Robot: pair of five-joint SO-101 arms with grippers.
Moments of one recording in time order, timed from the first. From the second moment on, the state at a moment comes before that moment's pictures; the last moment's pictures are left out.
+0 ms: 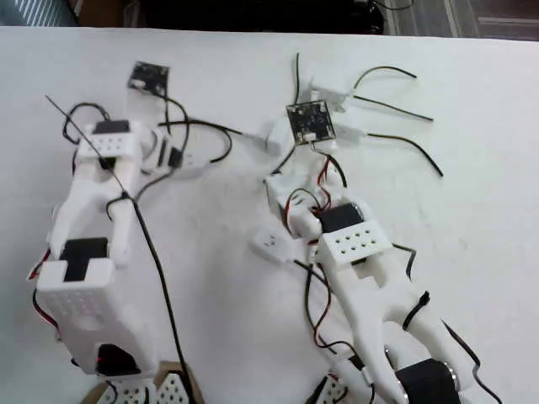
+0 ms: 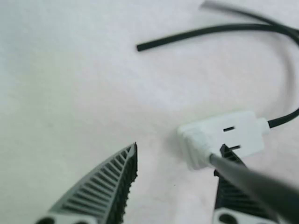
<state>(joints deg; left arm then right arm) -11.2 21.8 -1.2 56.1 -14.1 -22.7 -24.0 46.1 31.5 -4.4</state>
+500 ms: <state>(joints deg) -15.0 22.1 -29.5 88.9 -14.1 -22.7 -24.0 46.1 31.5 -4.4</state>
